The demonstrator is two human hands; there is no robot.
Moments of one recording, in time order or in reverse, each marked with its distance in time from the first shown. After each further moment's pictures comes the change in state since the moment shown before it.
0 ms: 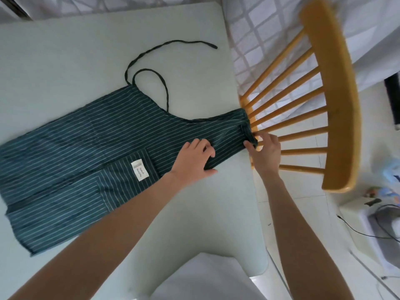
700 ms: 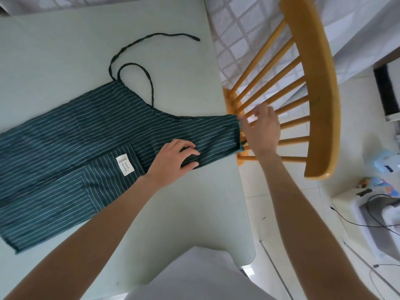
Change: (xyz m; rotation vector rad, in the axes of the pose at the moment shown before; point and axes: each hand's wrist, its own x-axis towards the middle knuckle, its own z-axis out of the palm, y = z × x) left_hand -0.027 0.000 0.005 -0.186 0.023 -0.019; right_hand 0.027 -0.006 -0.037 -0.080 0.103 -0.111
